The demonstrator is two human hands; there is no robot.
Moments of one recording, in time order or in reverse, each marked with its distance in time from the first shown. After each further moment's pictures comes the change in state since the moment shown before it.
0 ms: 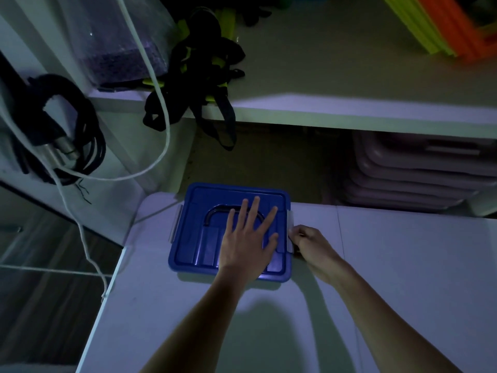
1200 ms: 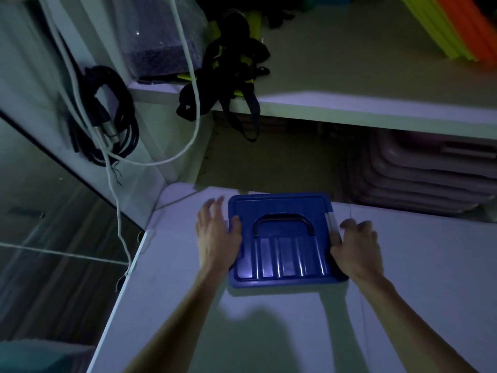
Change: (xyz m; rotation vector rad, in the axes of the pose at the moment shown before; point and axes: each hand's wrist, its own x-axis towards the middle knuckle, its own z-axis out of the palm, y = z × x) left_hand -0.045 -0.058 -0.023 -0.550 0.360 -0.492; right_hand -0.036 0.013 -0.034 -0.946 0.496 -0.183
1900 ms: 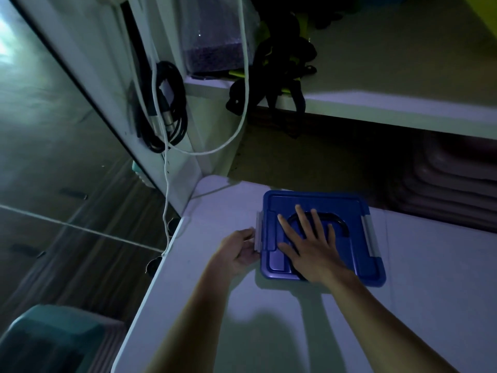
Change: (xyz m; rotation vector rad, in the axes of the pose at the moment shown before) left_hand -0.013 -0.024 -0.031 -1.102 -0.450 -1.012; right_hand -0.034 -0.092 0.057 -0.259 -0.441 -0.559
